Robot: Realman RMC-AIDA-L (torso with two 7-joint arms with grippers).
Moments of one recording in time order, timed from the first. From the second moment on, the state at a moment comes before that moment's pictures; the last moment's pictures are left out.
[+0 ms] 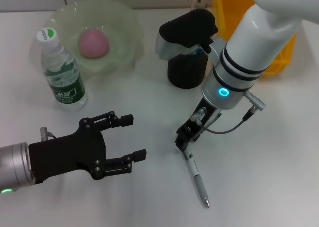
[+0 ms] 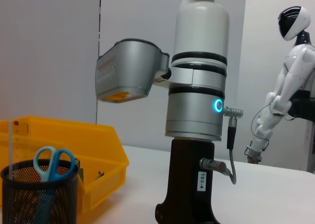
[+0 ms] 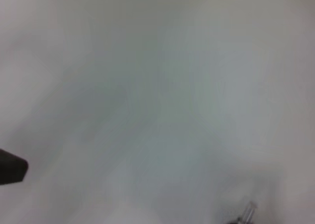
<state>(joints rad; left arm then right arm) -0.33 -2.06 1.01 0.46 1.63 1.64 -0.87 1.00 2.09 -1.77 -0.81 -2.34 -1.34 2.96</state>
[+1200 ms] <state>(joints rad) -0.33 -2.06 1.01 0.46 1.63 1.63 -0.87 1.02 2.09 -1.78 -0.77 -2.31 -1.31 2.95</state>
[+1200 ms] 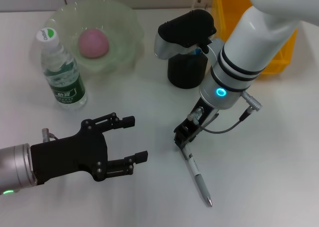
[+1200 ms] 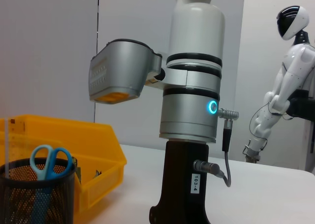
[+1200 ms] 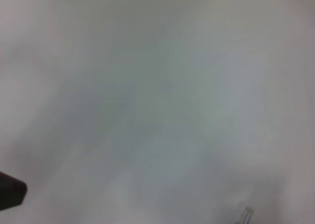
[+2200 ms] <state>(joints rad) -0.33 -2.06 1.01 0.46 1.63 1.63 -0.87 1.02 2.09 -1.79 -0.78 -2.30 -1.32 2.95</state>
